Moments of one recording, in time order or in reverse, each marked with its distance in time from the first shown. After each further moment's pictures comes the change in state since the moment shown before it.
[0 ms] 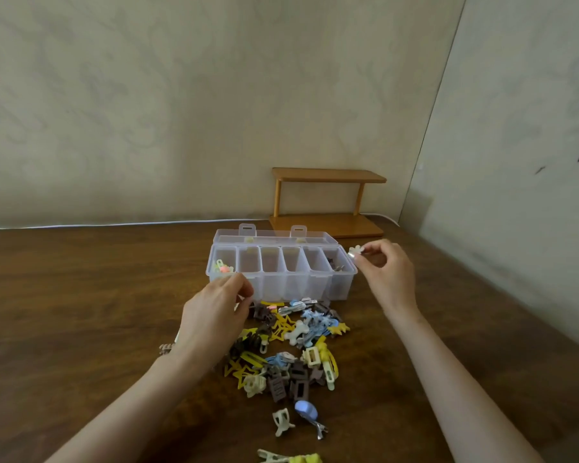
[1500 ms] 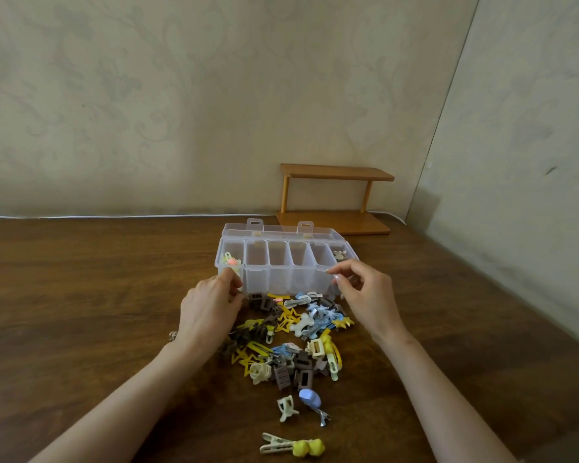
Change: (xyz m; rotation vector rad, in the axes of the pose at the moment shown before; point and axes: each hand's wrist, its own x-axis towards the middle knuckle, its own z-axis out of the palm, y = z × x) left_hand 0.000 -0.016 0.004 0.042 -0.032 -0.181; right_hand -0.043 -0.018 0.009 0.152 -0.275 -0.134
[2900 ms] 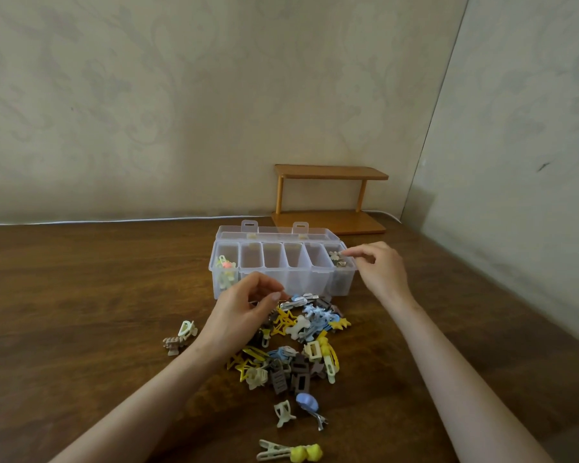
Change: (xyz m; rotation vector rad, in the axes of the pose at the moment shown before) left_hand -0.014 0.036 -0.004 -0.720 -0.237 0.074; right_hand 0.045 0.022 -0.019 -0.263 0.045 0.212
